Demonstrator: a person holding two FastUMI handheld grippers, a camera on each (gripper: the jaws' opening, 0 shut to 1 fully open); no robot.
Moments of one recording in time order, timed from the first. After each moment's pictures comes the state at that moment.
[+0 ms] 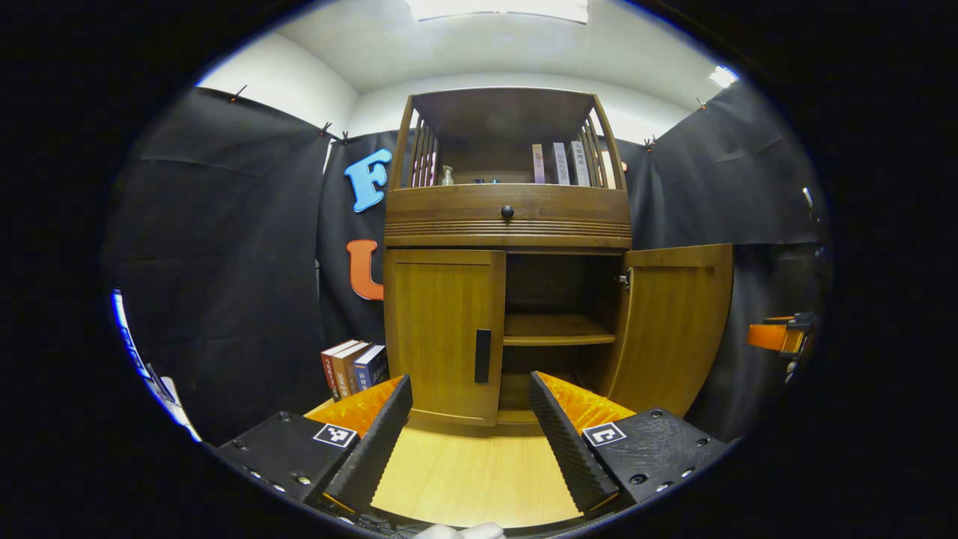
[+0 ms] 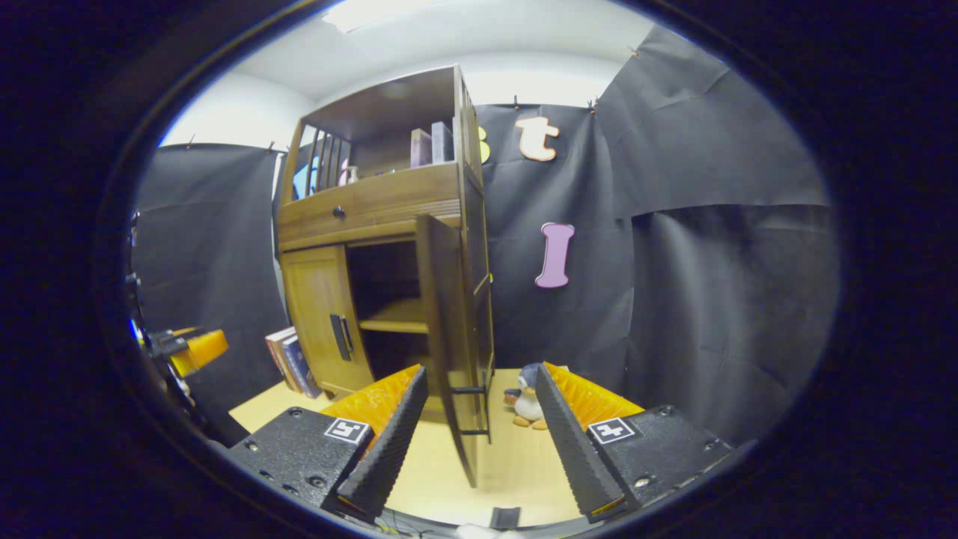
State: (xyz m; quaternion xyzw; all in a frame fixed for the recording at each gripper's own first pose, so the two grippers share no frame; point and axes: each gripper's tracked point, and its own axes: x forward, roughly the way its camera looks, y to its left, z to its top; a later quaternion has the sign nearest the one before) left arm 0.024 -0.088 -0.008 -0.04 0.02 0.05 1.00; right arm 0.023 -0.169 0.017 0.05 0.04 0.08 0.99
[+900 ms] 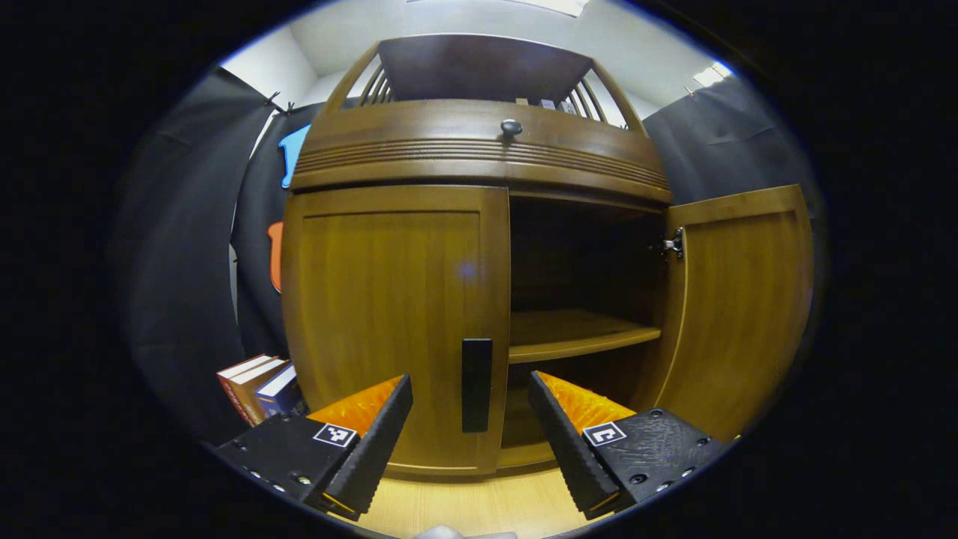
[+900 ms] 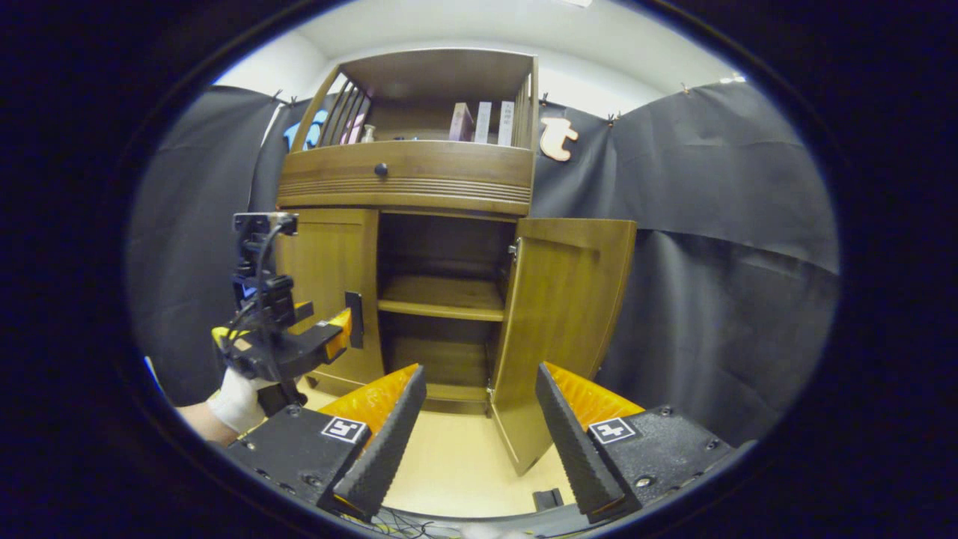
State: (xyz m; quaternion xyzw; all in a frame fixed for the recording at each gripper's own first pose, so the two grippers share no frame) left arm 0.263 -0.067 -0.088 -0.04 0.01 -0.05 1.00; right arm 0.017 -0.020 0.001 -0.04 0.09 -0.03 1.00
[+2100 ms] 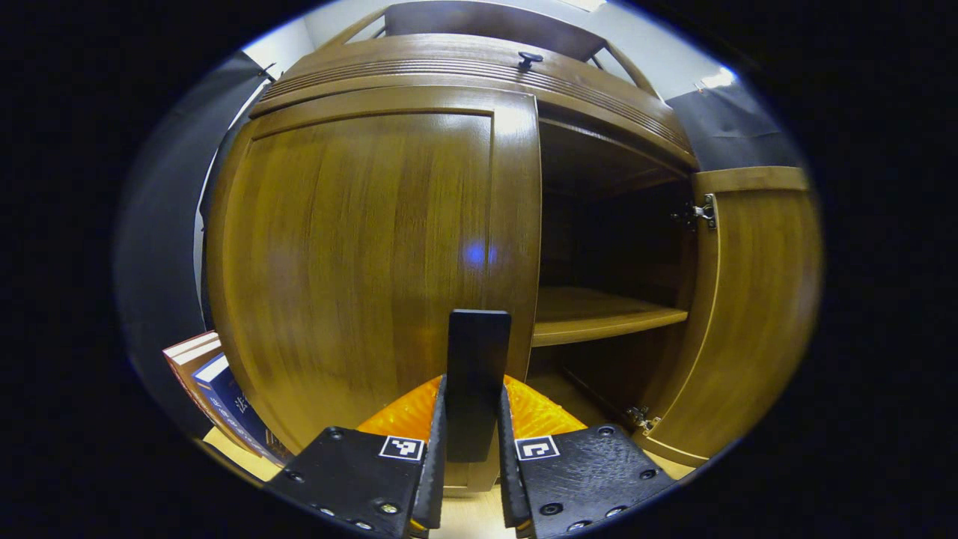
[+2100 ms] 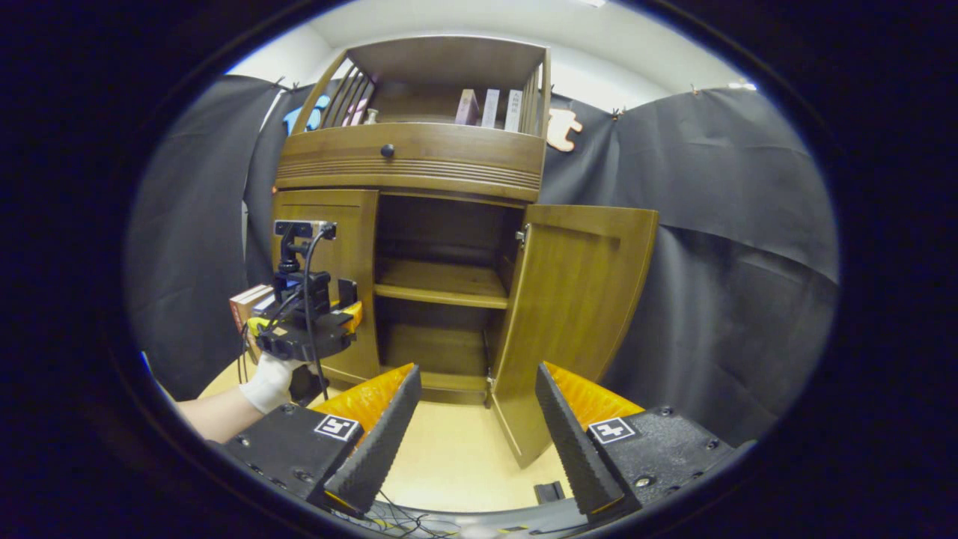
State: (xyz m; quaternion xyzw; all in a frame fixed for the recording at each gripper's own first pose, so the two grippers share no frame) left arm 0.309 -0.078 -0.129 -0.06 0.04 -0.10 0.99; right arm 0.021 -0.005 -0.012 -0.04 0.11 -0.03 0.99
